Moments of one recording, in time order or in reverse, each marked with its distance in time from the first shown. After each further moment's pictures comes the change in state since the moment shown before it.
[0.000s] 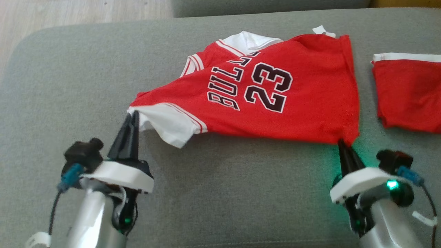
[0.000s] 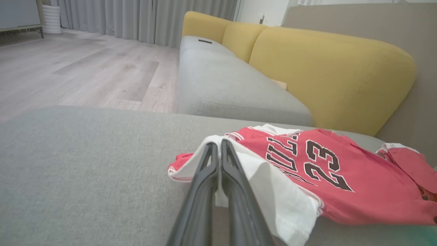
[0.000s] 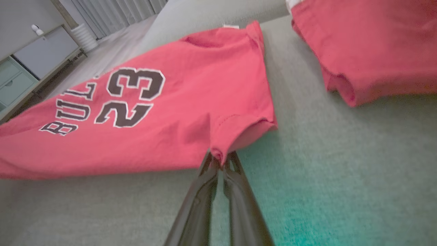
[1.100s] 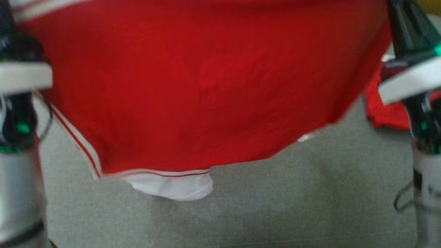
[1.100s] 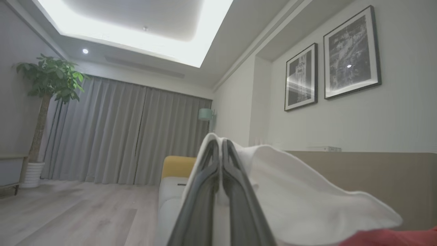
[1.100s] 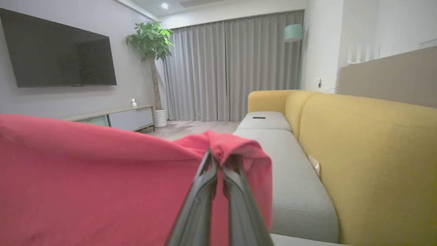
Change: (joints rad) left arm -0.337 0.171 0.164 -0.512 -0.221 0.025 0.190; right arm -0.264 -0.166 0.053 -0.777 0.056 0.000 0.436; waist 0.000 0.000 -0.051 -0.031
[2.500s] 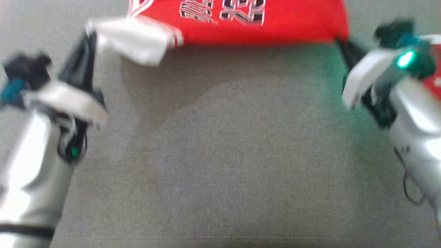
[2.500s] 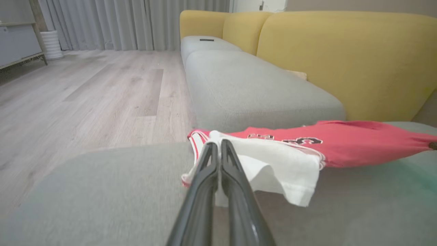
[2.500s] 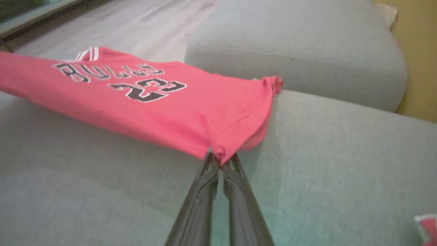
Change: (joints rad) left arm -0.077 0.147 -0.412 0.705 -0.025 -0.032 -0.197; right arm -0.415 -0.156 0.664 1.074 0.281 0.000 -0.346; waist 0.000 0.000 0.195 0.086
